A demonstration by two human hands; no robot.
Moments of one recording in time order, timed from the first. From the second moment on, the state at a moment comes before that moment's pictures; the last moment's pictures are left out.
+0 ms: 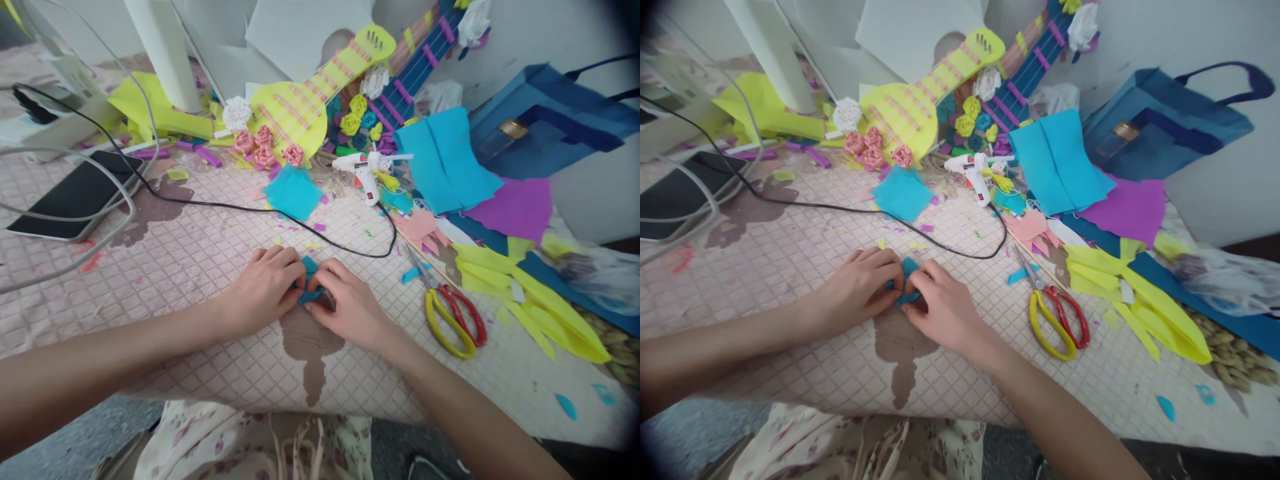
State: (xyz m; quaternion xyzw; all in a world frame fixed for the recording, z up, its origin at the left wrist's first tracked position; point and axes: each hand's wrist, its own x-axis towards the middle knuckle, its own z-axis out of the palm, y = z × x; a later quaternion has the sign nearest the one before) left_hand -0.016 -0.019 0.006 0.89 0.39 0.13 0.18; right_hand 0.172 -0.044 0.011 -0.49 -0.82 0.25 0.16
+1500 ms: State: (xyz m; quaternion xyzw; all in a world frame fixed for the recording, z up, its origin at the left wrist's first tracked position) left_hand -0.024 -0.006 0.008 0.89 0.36 0.11 0.26; right_hand 0.166 -0.048 0.006 -0.50 -0.82 0.21 0.17
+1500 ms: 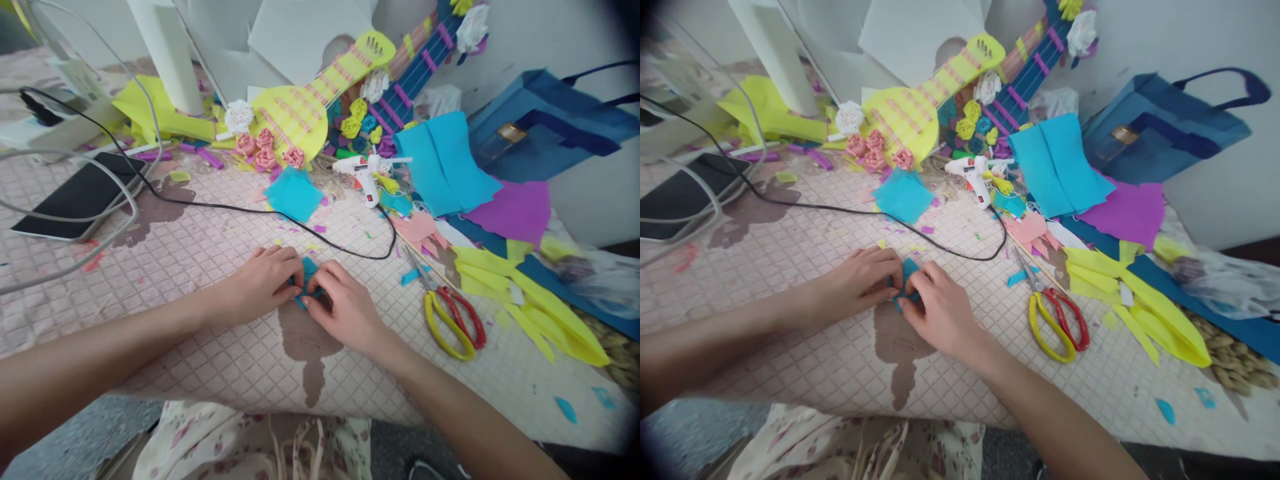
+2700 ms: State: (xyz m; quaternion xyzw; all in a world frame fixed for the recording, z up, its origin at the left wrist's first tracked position) left_hand -0.015 -0.011 -0.005 0.84 0.40 0.25 0.25; right_hand 0.177 -0.043 0.004 -0.48 -0.81 0.27 0.21
